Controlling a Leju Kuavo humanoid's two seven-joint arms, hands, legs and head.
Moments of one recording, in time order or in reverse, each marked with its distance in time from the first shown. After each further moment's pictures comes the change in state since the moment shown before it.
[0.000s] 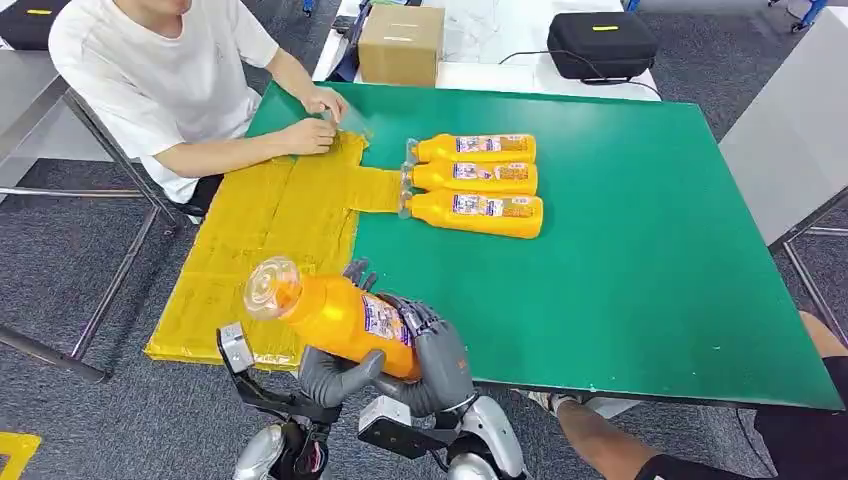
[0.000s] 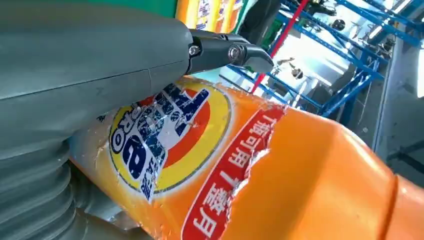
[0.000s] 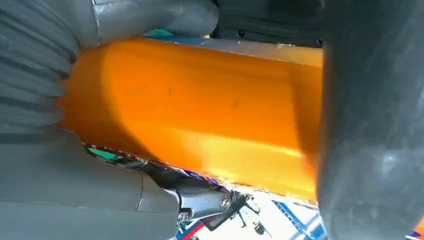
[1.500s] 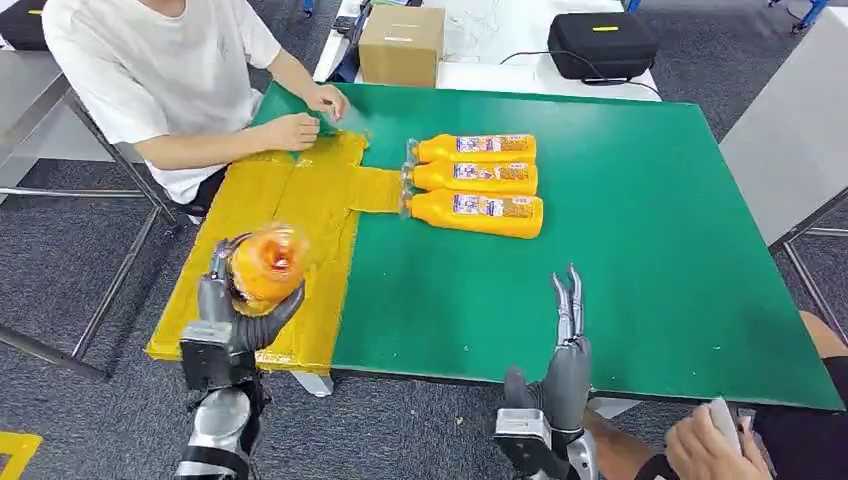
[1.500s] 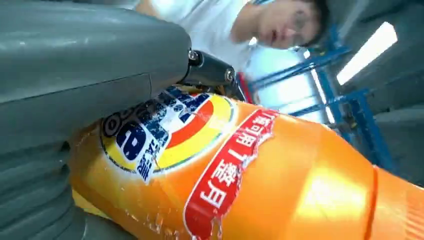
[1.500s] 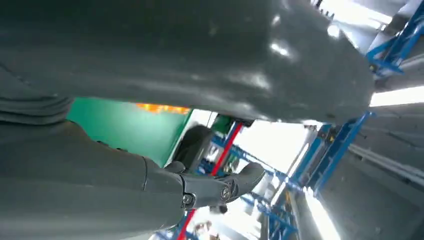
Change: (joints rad) left arm -0.119 0.015 0.297 -0.012 -0.966 0.775 -0.254; right arm 0.231 -0.032 -0.303 -0.333 -0.210 -0.186 -0.203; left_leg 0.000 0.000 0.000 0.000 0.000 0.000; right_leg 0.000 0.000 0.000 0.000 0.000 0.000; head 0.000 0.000
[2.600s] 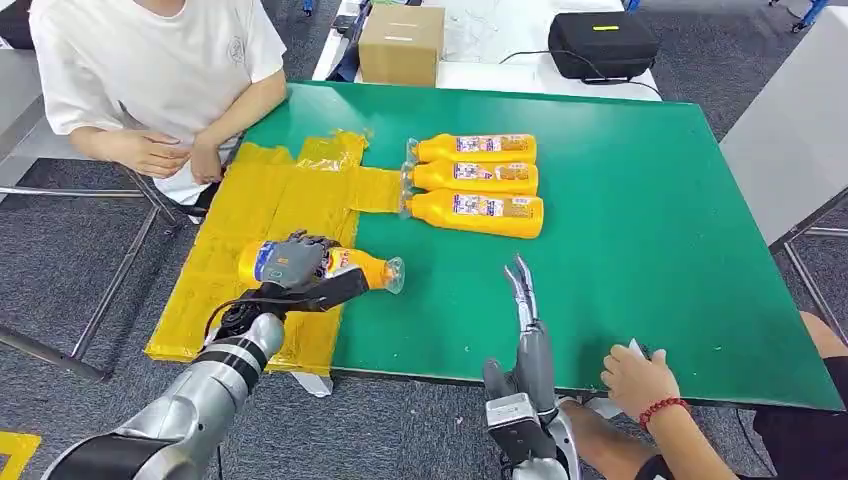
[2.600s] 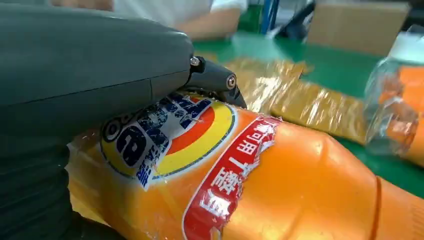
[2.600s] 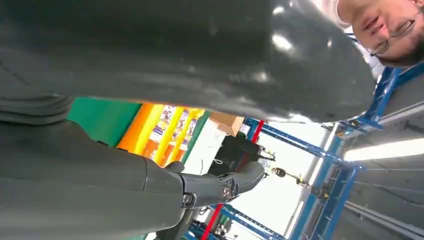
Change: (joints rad) left arm -0.546 0.106 0.013 0.889 -0.747 -0.138 0.347; right arm -0.066 0.003 0.028 0.080 -0.110 0.195 -0.042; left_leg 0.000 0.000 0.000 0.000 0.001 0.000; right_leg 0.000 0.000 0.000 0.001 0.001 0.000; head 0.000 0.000
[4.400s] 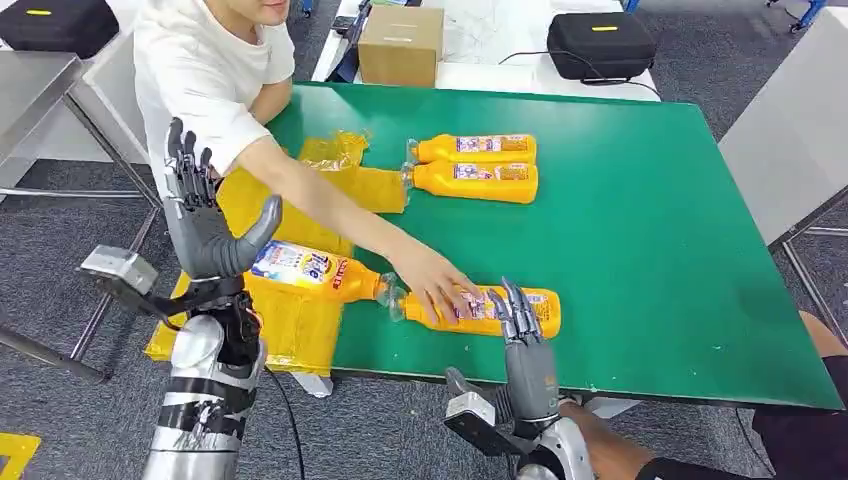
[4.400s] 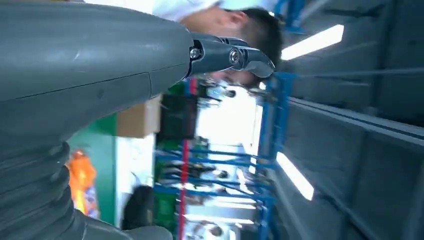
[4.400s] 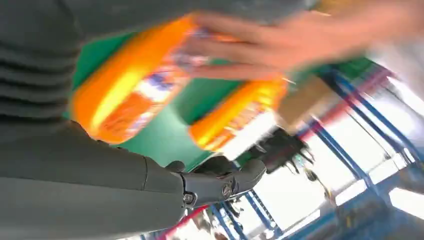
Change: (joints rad) left arm 0.367 -0.135 0.003 -1.003 1.228 -0.227 -0.336; right arm -0.012 -0.075 -0.033 0.155 0.474 -0.105 0.239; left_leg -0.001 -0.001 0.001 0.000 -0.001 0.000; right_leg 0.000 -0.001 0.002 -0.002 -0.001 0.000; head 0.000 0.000
